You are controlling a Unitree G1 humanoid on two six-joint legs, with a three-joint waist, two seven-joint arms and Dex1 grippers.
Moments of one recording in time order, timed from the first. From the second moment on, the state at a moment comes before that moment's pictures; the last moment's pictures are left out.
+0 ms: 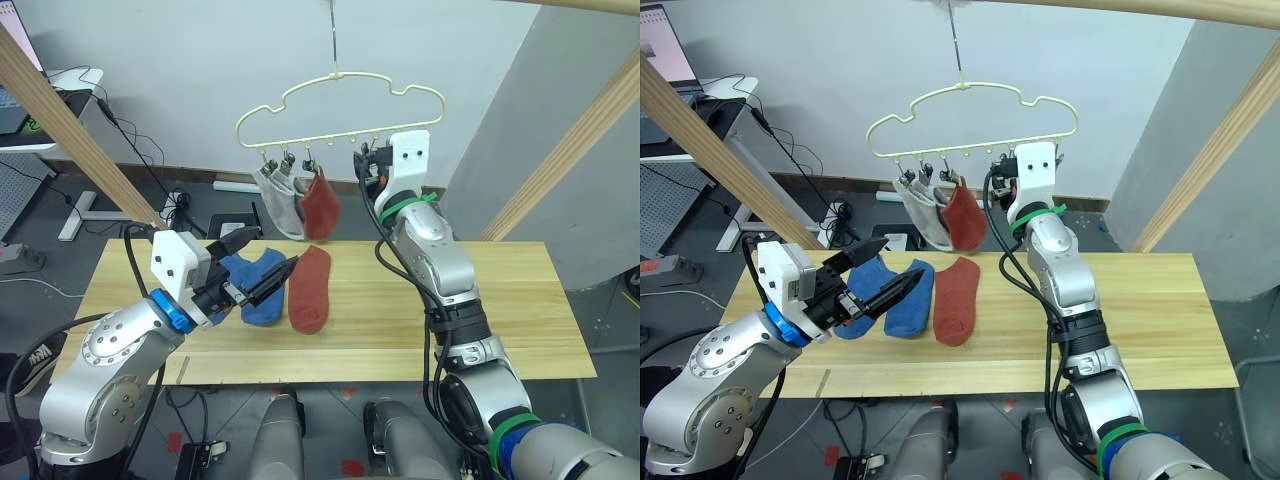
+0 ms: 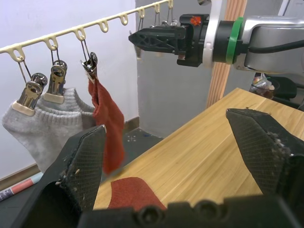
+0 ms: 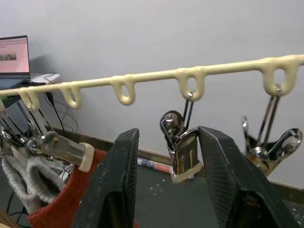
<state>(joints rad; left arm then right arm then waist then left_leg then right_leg) -0.03 0.58 0.24 -0.60 -0.71 0.53 -0.57 -0.80 0.04 0.02 0.20 0.10 0.32 0.07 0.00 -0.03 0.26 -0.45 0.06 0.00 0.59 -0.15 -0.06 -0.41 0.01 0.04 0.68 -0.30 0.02</state>
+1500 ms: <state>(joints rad) -0.02 0.57 0.24 -0.60 -0.71 0.53 -0.56 -0.85 0.08 -0.02 0.28 0.12 0.29 0.06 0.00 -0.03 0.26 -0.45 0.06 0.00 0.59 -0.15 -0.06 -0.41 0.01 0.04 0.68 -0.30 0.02</state>
